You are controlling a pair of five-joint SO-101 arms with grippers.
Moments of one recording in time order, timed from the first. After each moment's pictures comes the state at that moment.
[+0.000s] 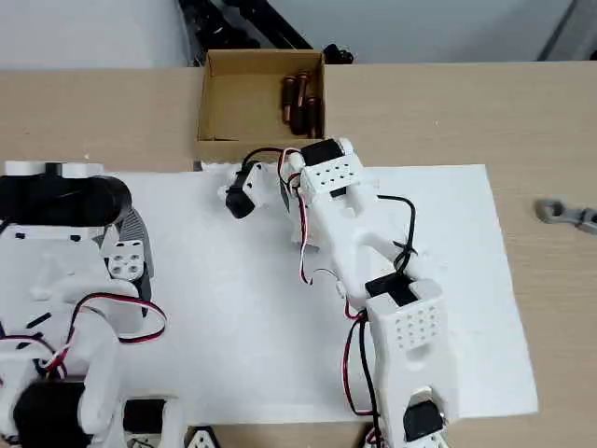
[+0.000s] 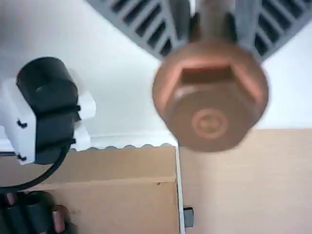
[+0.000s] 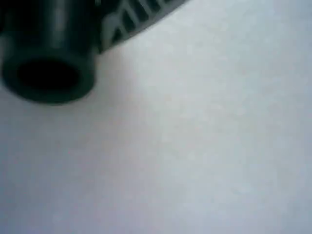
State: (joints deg) left arm -6.2 -69.5 31.2 76.8 0.4; right arm -24.5 39.9 -24.3 85.3 51.1
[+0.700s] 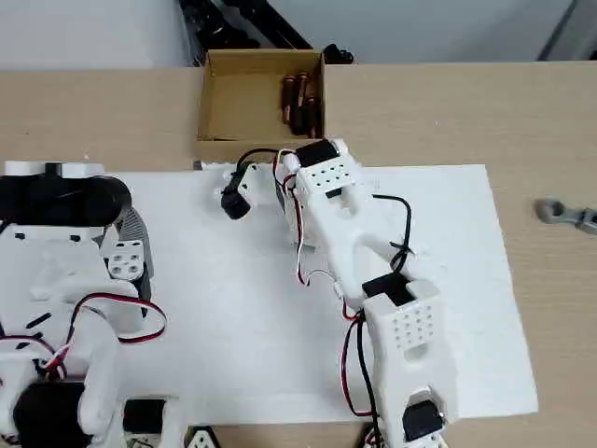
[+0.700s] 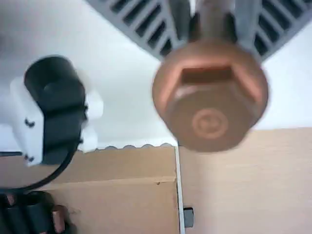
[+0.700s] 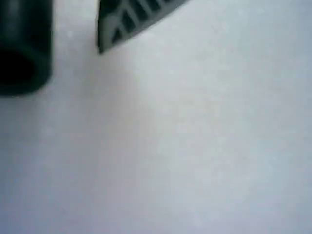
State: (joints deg) left arm -6.2 -69.5 31.2 76.8 0.4; right arm -25.0 40.2 -24.9 85.1 51.0
